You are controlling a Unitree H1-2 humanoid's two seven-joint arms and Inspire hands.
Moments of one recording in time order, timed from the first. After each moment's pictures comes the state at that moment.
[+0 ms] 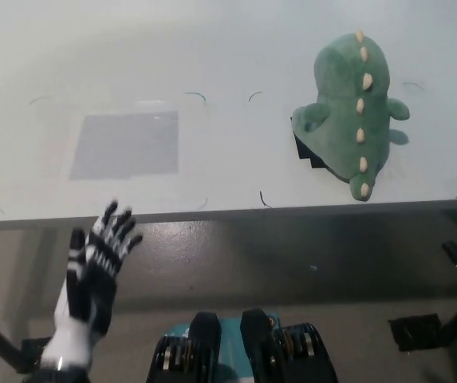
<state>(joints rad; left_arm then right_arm) -0.09 0.04 0.05 -0.18 -0.20 0.07 -0.09 -0.03 -0.23 -0.13 -0.29 0.27 0.06 0.12</state>
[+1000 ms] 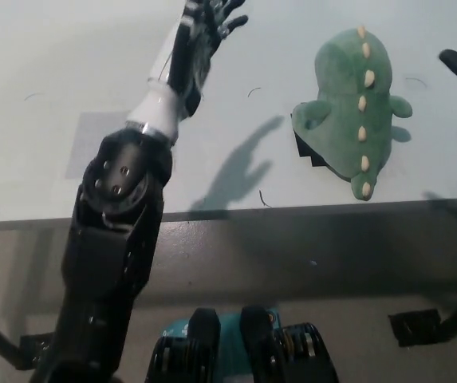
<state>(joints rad) -0.83 0.01 -0.03 0.18 -0.11 0.16 -0.08 -0.61 -0.36 -0.13 -0.13 0.23 0.18 0.12</state>
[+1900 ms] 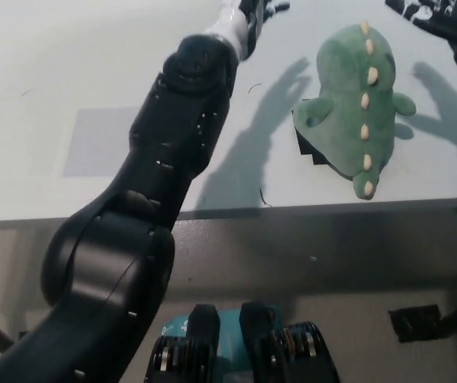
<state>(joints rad) -1.34 -0.05 0.09 1.21 -0.10 0.01 -0.02 -0.99 -0.34 -0.09 0.73 0.21 0.12 0.20</state>
